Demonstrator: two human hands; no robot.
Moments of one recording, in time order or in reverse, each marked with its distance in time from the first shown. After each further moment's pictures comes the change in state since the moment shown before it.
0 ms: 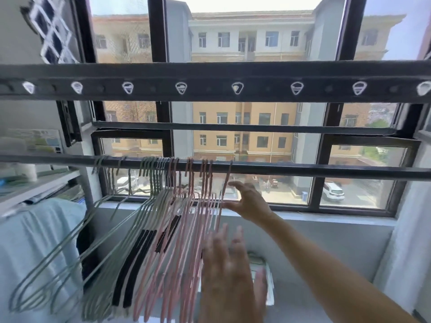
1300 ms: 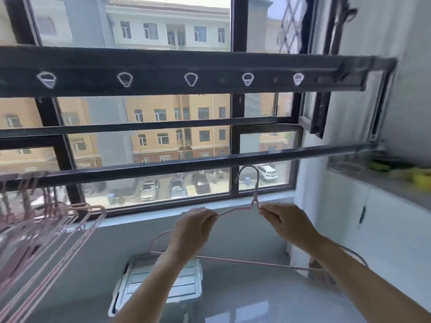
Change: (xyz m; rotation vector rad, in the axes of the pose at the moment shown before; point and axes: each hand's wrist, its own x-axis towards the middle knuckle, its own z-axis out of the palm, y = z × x) left_hand 0.138 0.134 0.188 -0.366 -0.059 0.299; right_hand -0.203 0.260 -0.204 -0.233 0.272 0.067
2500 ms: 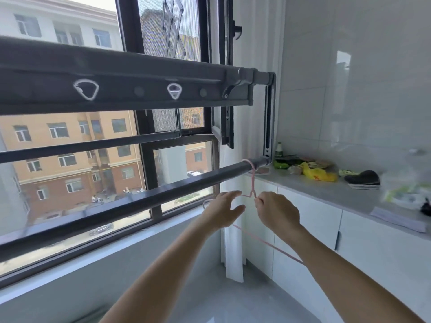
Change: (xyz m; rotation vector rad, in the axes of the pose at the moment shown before) left_hand 0.190 0.162 0.202 -0.228 -0.590 0.206; right_hand 0.019 0.148 -0.095 -0.420 0.167 0.741
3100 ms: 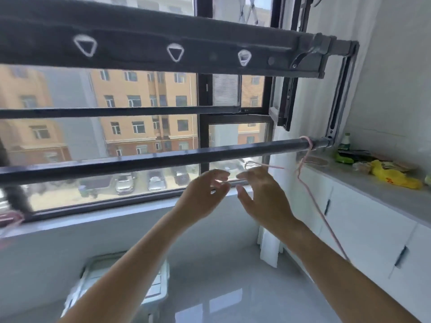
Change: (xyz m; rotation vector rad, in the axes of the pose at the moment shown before) left_hand -0.148 -0.014 -0.067 -0.117 0.434 -0.161; right_hand -0.065 -0.091 0.010 0.383 0.105 -0.626
